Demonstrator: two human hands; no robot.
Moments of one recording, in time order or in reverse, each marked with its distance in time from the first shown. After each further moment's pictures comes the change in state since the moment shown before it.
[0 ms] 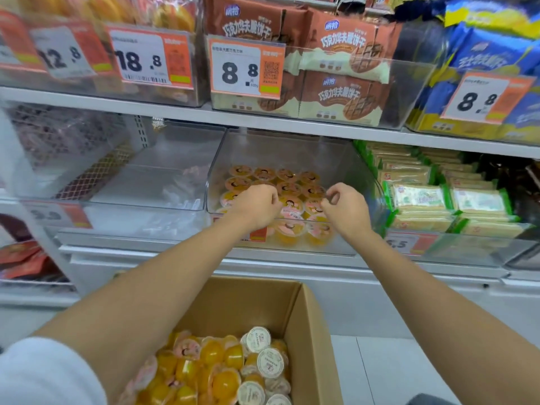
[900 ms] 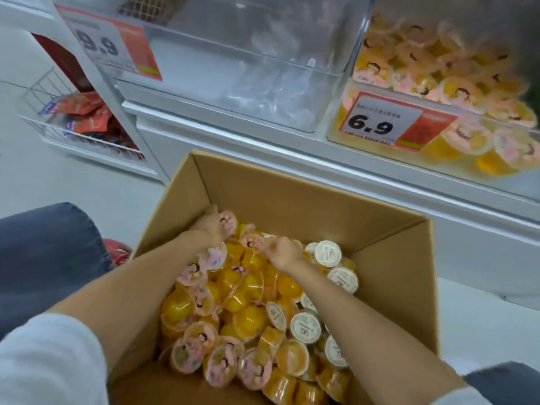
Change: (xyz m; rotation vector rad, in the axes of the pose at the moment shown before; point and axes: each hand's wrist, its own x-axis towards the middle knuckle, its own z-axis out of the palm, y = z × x) left_hand -0.195 -0.327 0.158 -0.059 -0.481 -0.808; right_hand -0.224 -0.022 0.328 -0.100 -1.099 0.153
